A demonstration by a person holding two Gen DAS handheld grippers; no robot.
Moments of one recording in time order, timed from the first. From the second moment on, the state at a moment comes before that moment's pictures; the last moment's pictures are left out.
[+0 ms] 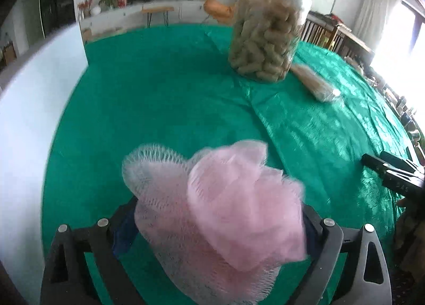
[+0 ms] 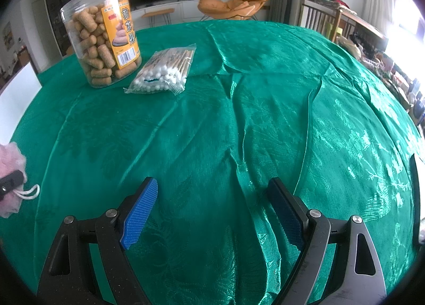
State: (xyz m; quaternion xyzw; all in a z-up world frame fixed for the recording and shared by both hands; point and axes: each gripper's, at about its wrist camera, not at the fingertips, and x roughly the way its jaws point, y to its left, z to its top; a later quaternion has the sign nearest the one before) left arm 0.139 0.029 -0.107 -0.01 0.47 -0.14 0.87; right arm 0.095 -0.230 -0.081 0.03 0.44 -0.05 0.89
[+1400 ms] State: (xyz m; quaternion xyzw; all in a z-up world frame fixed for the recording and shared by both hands) left arm 0.138 0.024 -0.115 0.03 0.46 -0.10 0.88; right arm 0.096 -0.230 -0.081 0.03 0.44 -0.05 0.89
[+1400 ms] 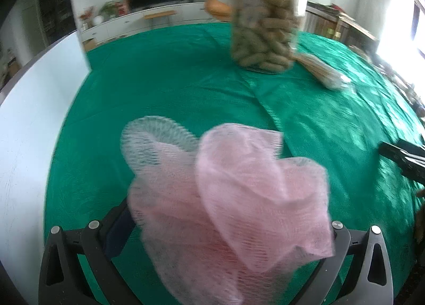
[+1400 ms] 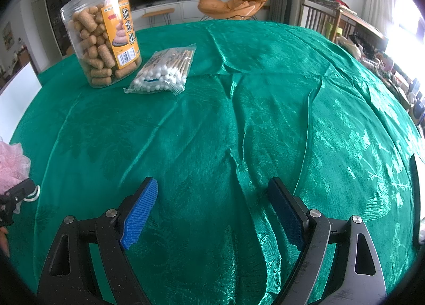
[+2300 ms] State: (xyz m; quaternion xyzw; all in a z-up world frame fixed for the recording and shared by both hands) left arm 0.140 0.025 -0.117 0.03 0.46 -0.08 0.88; right arm 0.095 -0.230 -0.081 0.03 0.44 -0.05 0.89
